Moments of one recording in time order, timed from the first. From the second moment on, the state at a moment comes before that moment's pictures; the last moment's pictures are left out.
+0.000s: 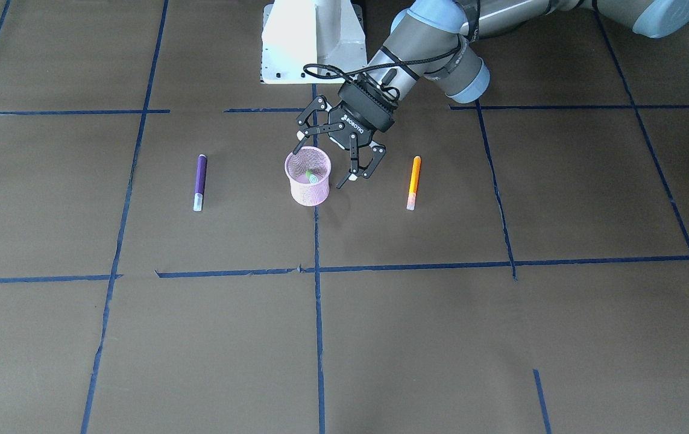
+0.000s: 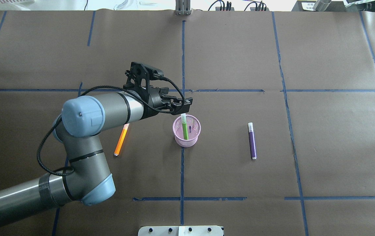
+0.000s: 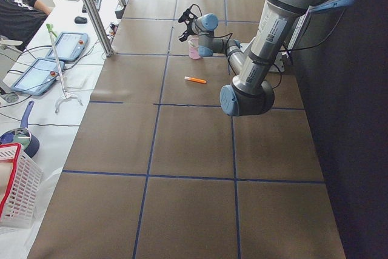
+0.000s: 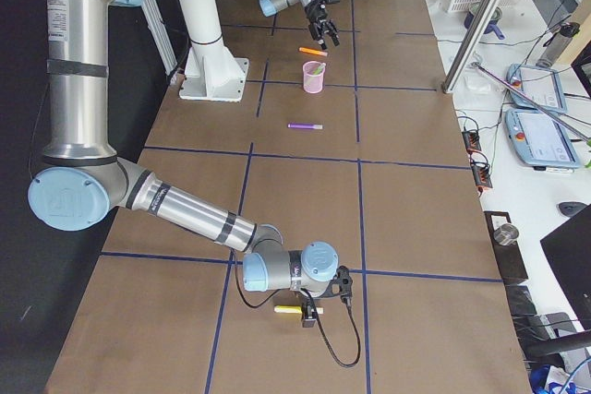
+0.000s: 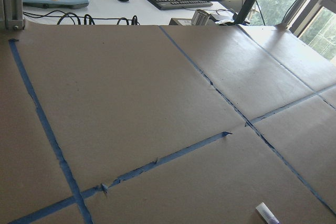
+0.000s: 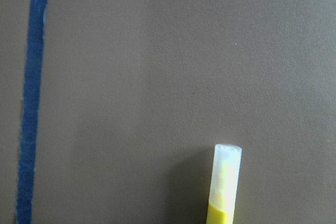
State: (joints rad) left arm -0.53 -2.15 -1.68 -2.39 -1.61 -0.90; right arm 1.40 -1.63 1.18 -1.07 2.30 0.05
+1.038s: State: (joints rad) left arm -0.83 -2.15 -1.74 -1.85 -2.12 -0.89; right arm 1.40 -1.63 1.16 -1.07 2.30 0.08
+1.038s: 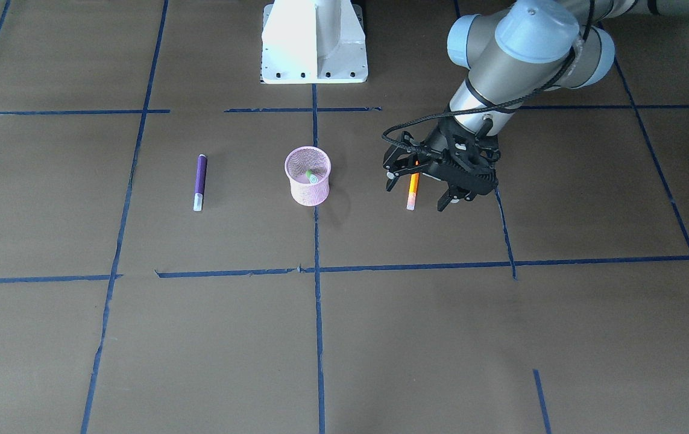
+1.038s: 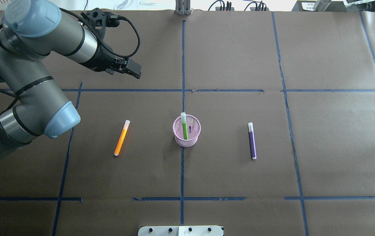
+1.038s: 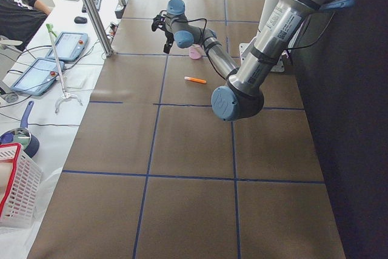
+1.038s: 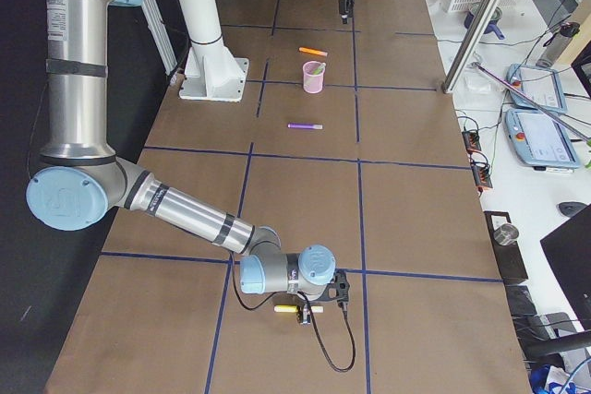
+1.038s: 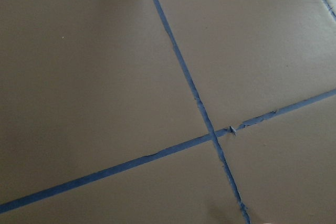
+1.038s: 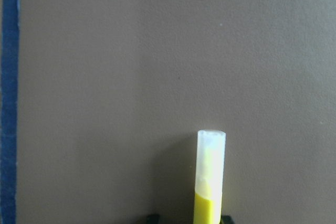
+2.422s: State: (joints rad) left arm -0.84 -2.12 -1.73 -1.68 -2.20 -0.82; right arm 1.40 -1.62 1.24 -1.07 2.30 0.09
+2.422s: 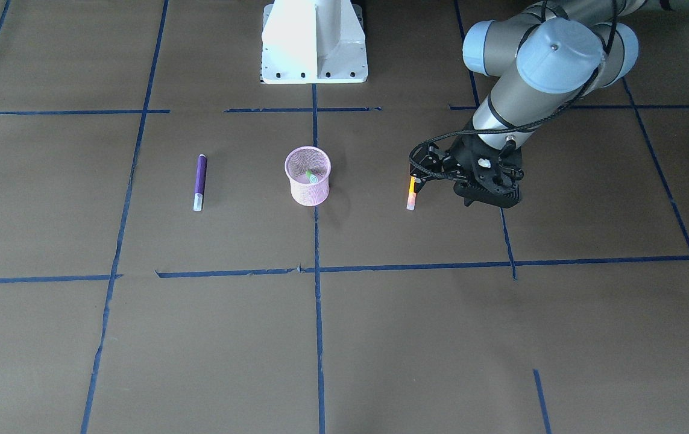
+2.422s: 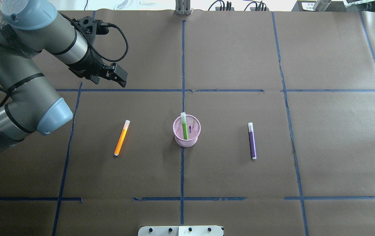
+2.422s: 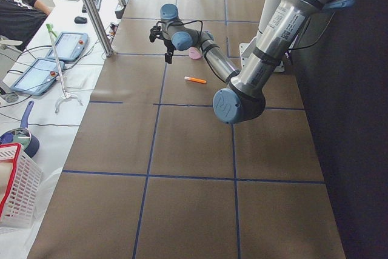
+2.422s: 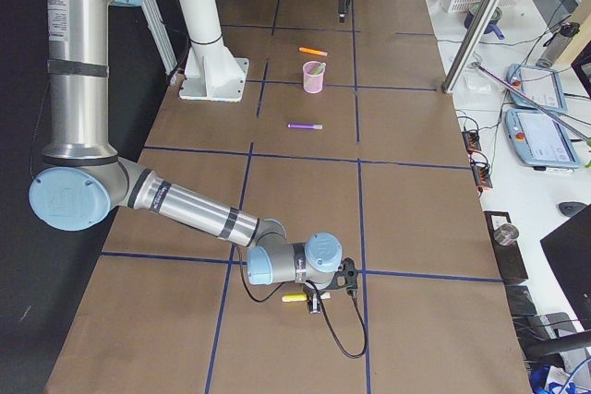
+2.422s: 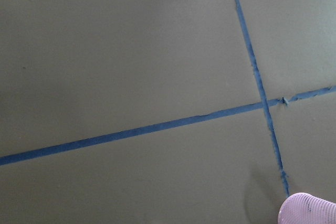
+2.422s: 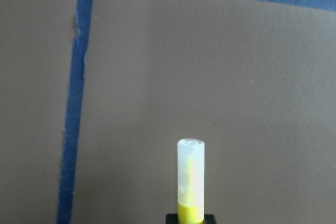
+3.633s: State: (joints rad) left arm -0.63 -2.09 -1.64 -1.62 -2.03 -0.57; right arm 1.39 -1.62 1.67 -1.07 2.37 0.27
